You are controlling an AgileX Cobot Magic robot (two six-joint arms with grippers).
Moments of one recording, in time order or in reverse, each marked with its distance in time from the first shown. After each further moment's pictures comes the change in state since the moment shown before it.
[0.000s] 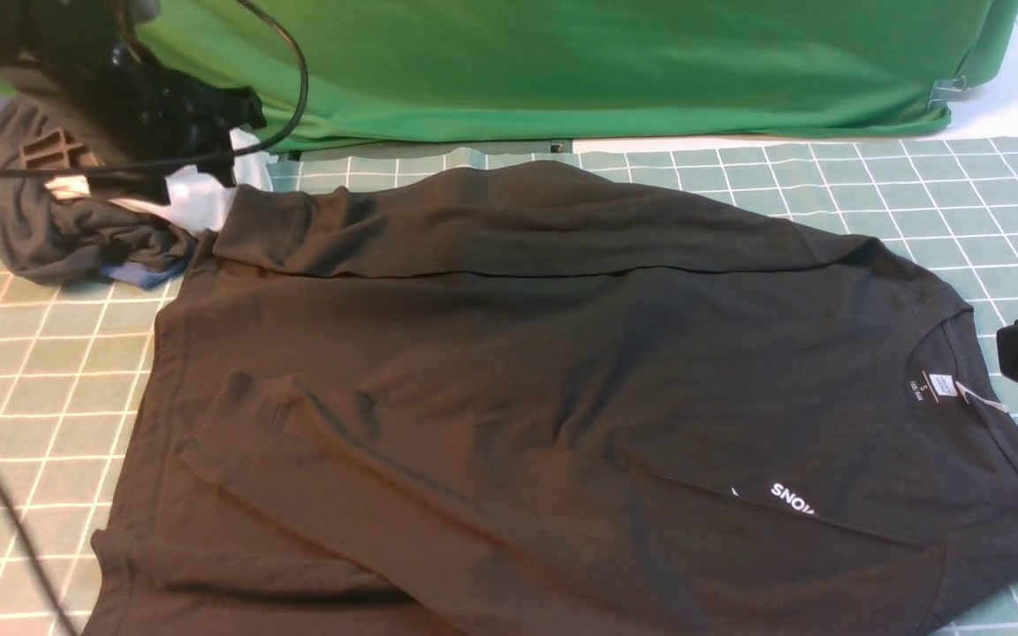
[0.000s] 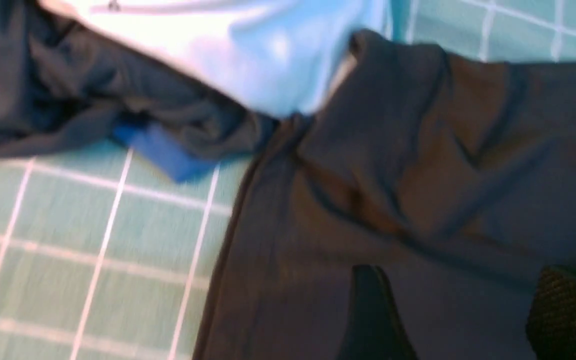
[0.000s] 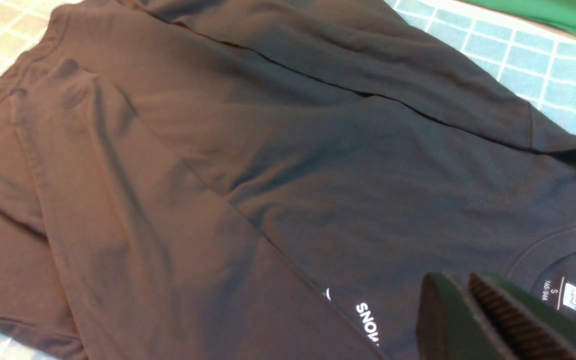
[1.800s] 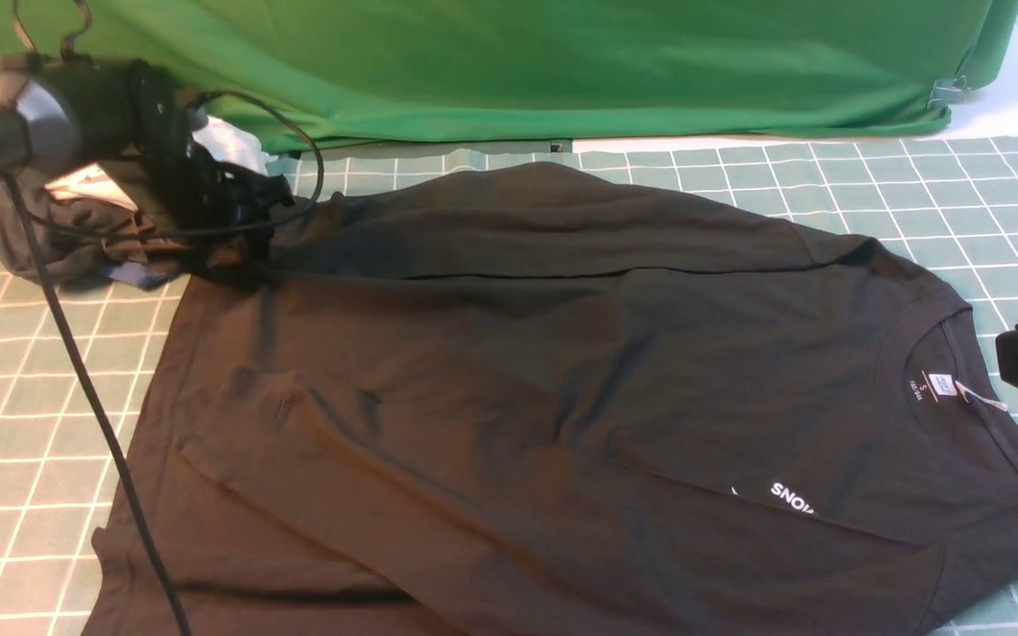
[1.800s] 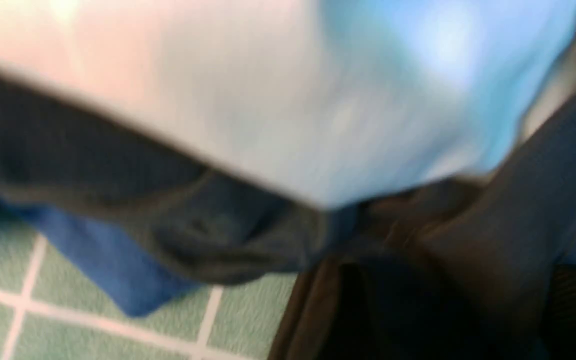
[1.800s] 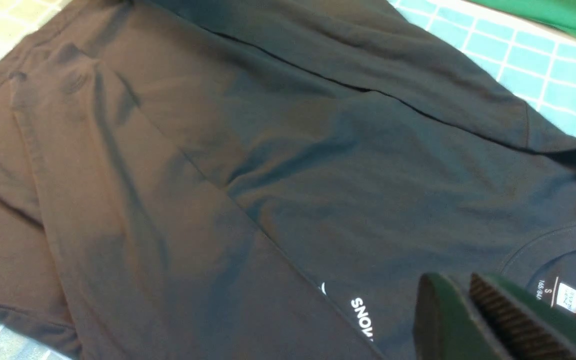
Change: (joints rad) right arm 0.000 0.000 0.000 0.000 0.009 -0.029; left arm 0.043 0.322 -0.142 -0.027 -0.092 -0.002
